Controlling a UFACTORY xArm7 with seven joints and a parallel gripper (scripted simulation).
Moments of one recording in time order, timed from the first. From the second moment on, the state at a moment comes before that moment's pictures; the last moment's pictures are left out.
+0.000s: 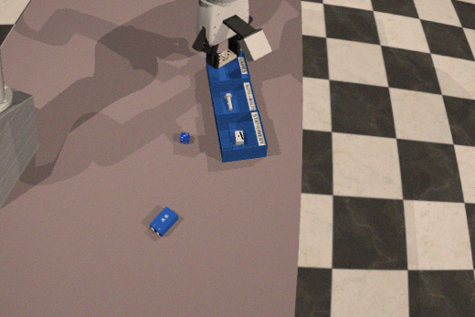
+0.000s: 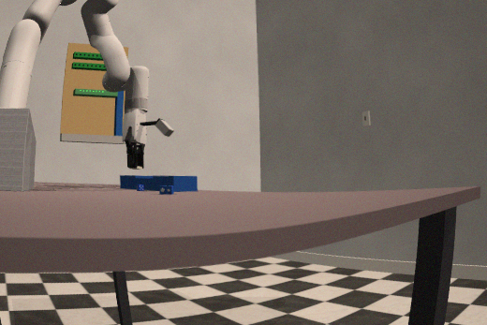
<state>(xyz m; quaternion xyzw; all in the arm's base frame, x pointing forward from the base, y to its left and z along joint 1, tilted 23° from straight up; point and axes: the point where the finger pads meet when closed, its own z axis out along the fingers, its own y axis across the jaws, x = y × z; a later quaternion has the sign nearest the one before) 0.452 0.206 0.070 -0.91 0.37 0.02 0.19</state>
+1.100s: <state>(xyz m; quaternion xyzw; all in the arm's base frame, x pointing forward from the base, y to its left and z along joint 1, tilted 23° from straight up) 0.453 0.206 0.071 -0.97 -0.11 -0.08 0.18</state>
